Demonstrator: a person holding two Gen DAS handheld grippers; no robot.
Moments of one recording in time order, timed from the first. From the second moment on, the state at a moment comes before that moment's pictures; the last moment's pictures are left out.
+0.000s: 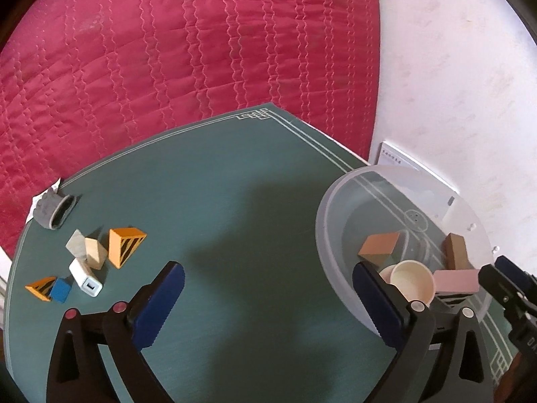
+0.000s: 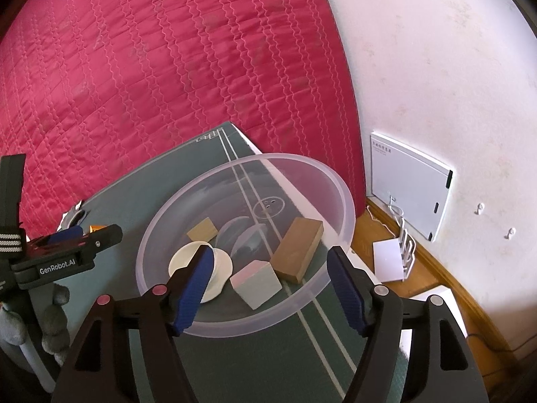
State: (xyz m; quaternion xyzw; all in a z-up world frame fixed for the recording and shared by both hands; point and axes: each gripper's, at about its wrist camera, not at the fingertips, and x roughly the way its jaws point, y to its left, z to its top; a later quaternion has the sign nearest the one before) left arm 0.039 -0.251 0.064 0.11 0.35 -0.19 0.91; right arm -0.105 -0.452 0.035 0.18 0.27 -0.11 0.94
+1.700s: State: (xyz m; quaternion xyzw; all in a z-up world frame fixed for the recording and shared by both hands) left arm 0.042 -0.148 0.054 0.07 0.37 -0.08 0.92; right arm -0.097 -0.368 0.049 0.09 0.26 -0.04 0.96
